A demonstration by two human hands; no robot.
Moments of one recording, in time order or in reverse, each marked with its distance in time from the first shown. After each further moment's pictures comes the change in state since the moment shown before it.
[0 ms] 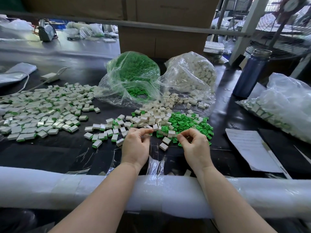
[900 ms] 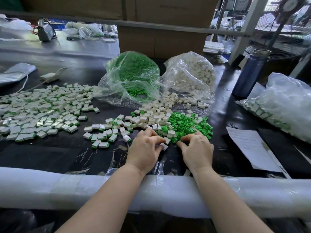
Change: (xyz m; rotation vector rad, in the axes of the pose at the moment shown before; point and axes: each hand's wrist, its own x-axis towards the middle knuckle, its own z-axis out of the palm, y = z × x) left_hand -0.006 -0.001 0.008 0.375 -0.212 0.354; right_hand -0.001 -0.001 0.000 -0.545 -0.010 0.108
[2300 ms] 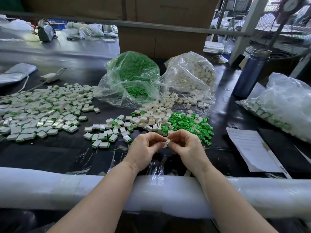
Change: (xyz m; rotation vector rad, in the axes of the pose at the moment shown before) left_hand 0.003 -0.005 -0.005 -0.660 -0.120 -0.211; right_hand -0.006 -0.007 -0.004 0.830 -0.295 -0.200
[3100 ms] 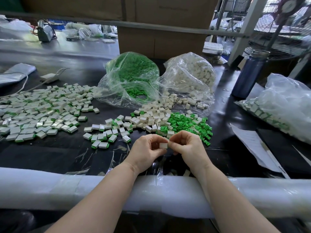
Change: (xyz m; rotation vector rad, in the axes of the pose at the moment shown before) left_hand -0.004 0.003 0.002 0.050 -0.057 0.028; right_hand 0.002 0.003 -0.002 0.128 0.025 0.082
